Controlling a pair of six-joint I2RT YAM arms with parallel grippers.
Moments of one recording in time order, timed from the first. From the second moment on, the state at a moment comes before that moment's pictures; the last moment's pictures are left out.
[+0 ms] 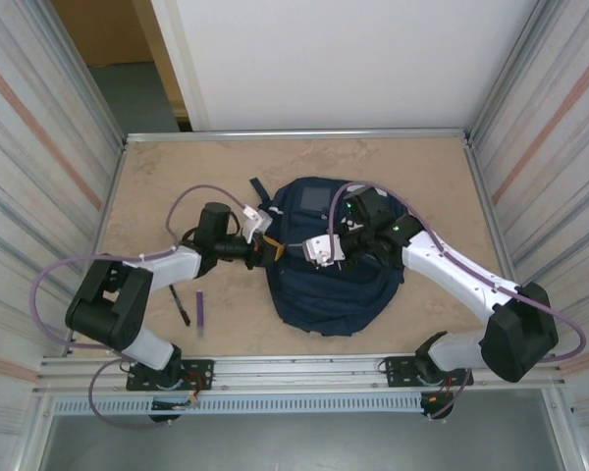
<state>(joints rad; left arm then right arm) -0.40 1.54 0.67 0.21 0.82 0.00 0.61 1.32 1.01 -0.57 -0.58 -1.19</state>
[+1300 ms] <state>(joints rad) -0.23 1.19 0.55 -0.76 0.06 -0.73 0.61 1.26 0.87 -0.40 -0.58 -0.85</state>
